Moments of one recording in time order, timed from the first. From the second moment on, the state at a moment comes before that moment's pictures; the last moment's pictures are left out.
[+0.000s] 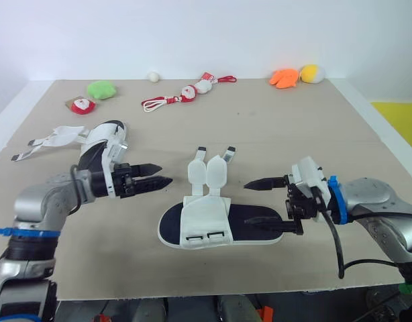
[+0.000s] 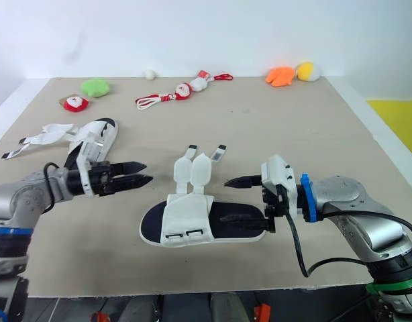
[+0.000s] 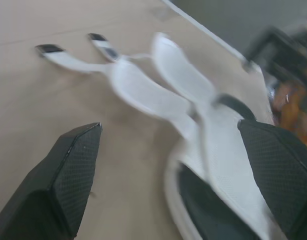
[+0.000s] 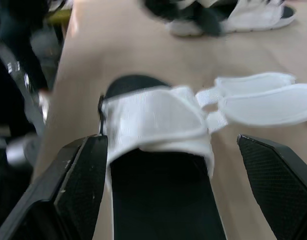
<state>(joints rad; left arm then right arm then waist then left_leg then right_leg) -0.41 0.74 0.10 -0.11 -0.75 0.83 -1.10 -0.35 -0.97 0.07 -0.29 0.83 0.49 1.08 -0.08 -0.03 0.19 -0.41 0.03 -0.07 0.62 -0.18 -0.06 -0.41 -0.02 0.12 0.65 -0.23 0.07</state>
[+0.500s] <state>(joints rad) -0.21 0.88 0.05 -0.44 -0.66 0.70 -1.16 -0.77 -0.76 -0.01 0.13 1.12 1.32 0.73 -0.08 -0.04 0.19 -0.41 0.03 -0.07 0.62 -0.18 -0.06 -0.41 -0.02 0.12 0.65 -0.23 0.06</state>
